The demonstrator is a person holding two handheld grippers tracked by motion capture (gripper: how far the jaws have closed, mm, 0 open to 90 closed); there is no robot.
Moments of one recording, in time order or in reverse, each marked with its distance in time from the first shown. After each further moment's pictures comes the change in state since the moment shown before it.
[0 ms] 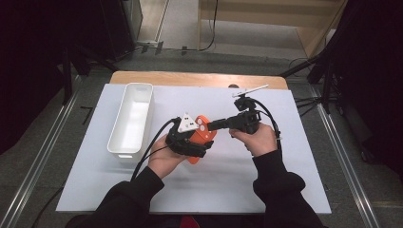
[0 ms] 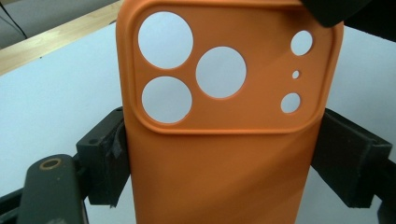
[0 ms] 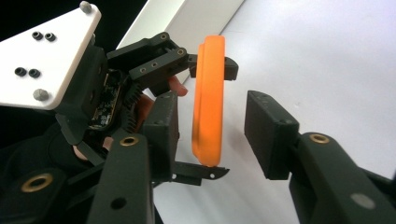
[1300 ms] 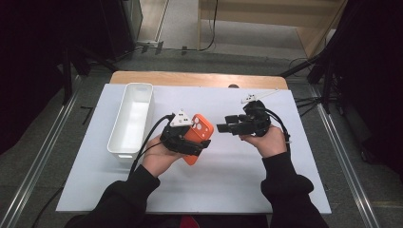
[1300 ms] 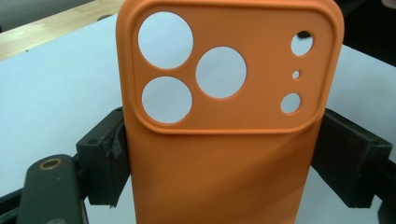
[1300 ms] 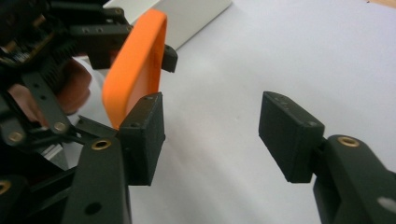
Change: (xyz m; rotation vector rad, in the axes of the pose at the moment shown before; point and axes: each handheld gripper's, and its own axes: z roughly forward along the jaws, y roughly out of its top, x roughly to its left) left arm 0.009 0.007 -0.016 0.015 -0.075 -0.044; right arm -0.009 -0.019 -0.015 -0.095 -0.170 -0.264
